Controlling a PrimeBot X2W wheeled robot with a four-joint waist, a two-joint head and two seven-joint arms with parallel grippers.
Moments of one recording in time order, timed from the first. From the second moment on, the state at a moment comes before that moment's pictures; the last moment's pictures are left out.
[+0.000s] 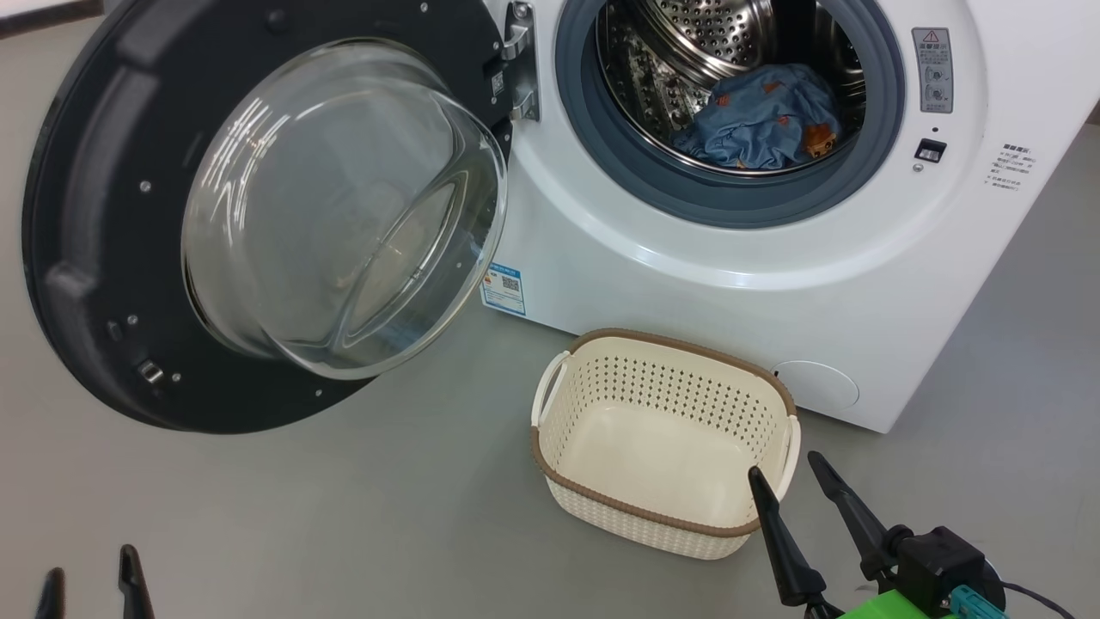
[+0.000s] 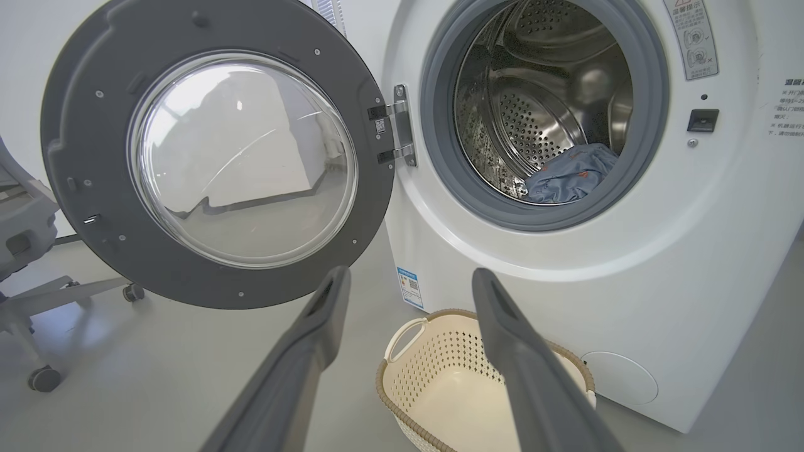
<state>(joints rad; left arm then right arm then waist) 0.16 0.04 0.28 0.07 -0.25 -0.13 -0.26 0.04 -0.05 0.11 0.10 0.20 0.13 -0.26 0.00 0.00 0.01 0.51</state>
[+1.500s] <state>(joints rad) -0.33 0.52 0.38 0.52 -1.44 -0.13 -0.11 -0.01 -0.05 0.17 0.11 0.18 0.13 -0.26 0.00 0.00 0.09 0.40</state>
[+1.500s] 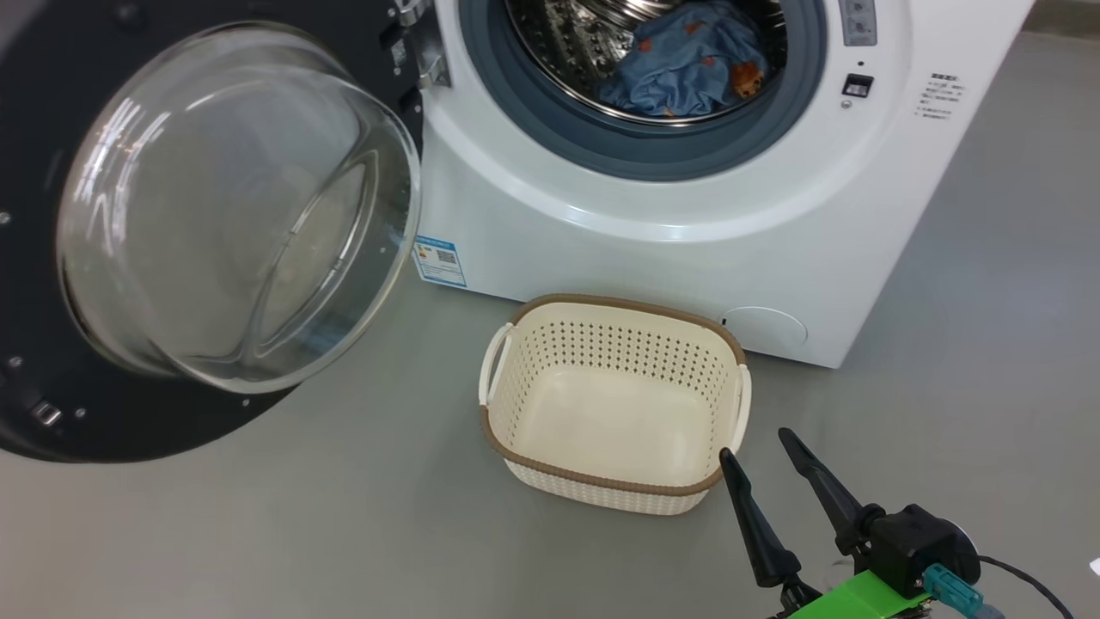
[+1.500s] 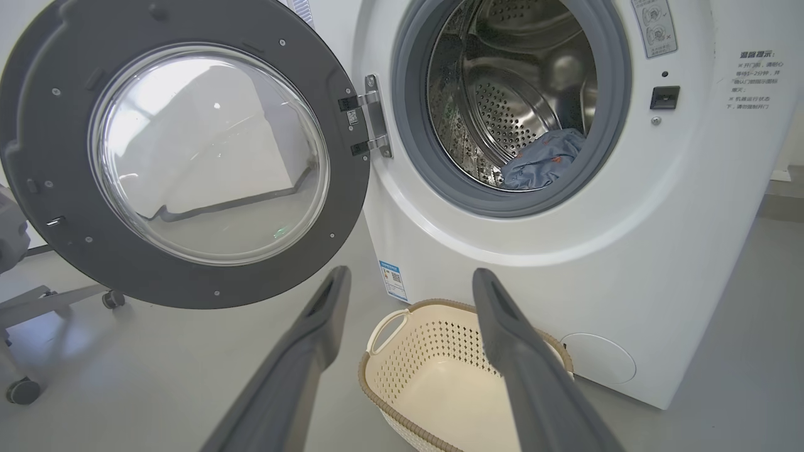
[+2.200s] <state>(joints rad) -0.56 0.65 0.49 0.87 -1.67 -0.13 0.23 -0.05 -0.05 0.18 0.10 0.15 0.13 -0.26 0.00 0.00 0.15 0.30</state>
